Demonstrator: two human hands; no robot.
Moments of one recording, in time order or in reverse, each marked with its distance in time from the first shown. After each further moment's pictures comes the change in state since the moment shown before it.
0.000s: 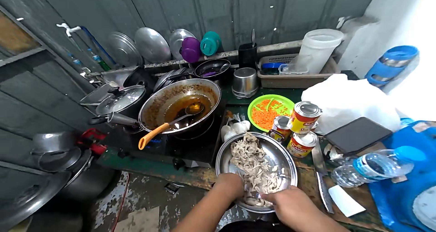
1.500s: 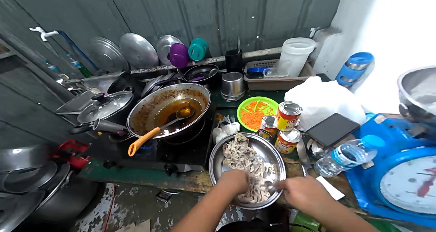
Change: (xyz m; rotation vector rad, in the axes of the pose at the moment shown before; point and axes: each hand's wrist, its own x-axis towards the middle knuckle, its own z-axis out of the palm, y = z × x) left_hand 0.022 0.017 -0.003 -0.091 0.104 0.214; right_hand -0.025 0.022 -0.017 -0.006 0.048 0.244
